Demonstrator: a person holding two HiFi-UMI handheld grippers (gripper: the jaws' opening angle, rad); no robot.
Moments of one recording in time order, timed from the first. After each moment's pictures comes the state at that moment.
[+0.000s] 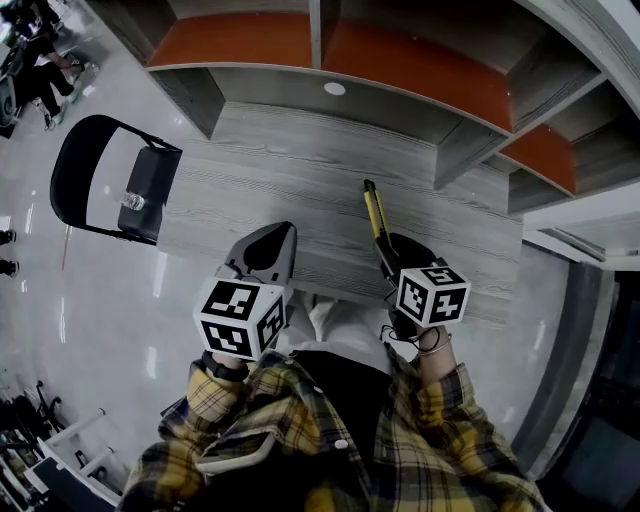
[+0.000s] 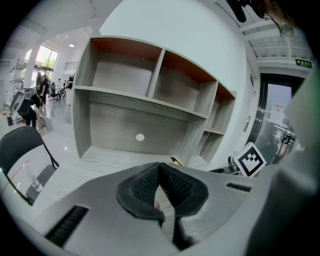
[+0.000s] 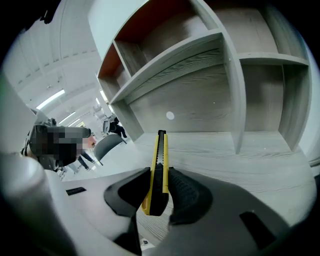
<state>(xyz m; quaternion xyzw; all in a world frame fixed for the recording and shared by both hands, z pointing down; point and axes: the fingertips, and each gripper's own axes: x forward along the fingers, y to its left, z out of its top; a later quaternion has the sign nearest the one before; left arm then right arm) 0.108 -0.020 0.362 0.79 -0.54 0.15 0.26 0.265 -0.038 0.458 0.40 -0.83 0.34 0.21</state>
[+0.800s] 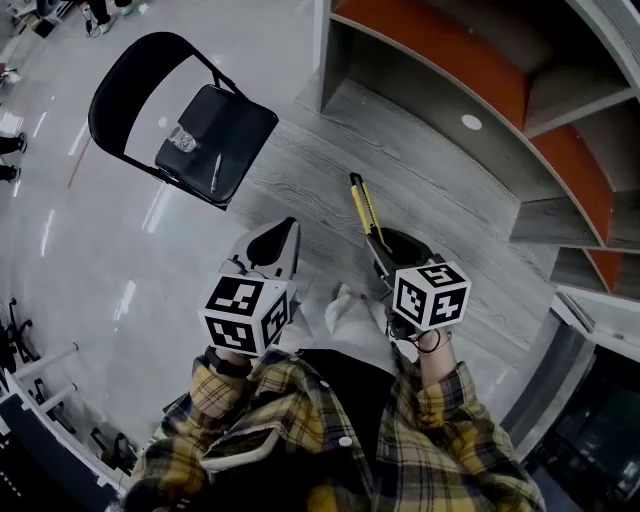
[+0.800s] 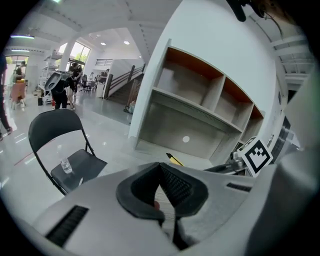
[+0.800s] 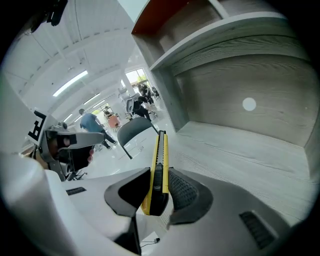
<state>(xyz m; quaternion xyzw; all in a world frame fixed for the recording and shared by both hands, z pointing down) -0.110 0.011 0.394 0.70 -0.63 0.10 0.32 0.018 -0.030 0.459 0.25 -0.87 0.32 0.29</state>
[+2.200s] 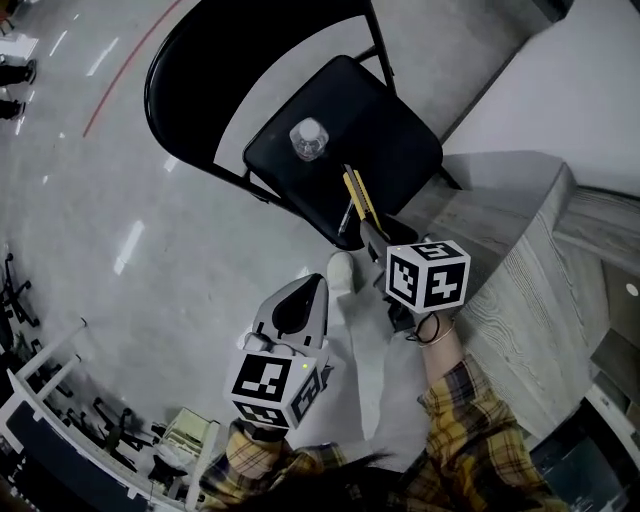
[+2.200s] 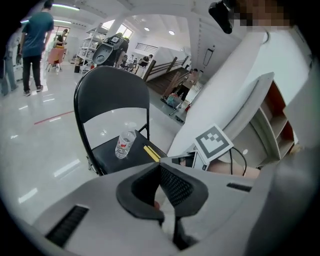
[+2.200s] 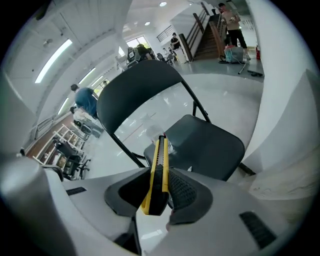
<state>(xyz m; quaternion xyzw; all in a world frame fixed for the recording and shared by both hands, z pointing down) -0.503 0.050 0.593 0.57 -0.67 0.04 0.46 -0.474 -0.051 0.696 0.16 -0.82 0.36 0.42</state>
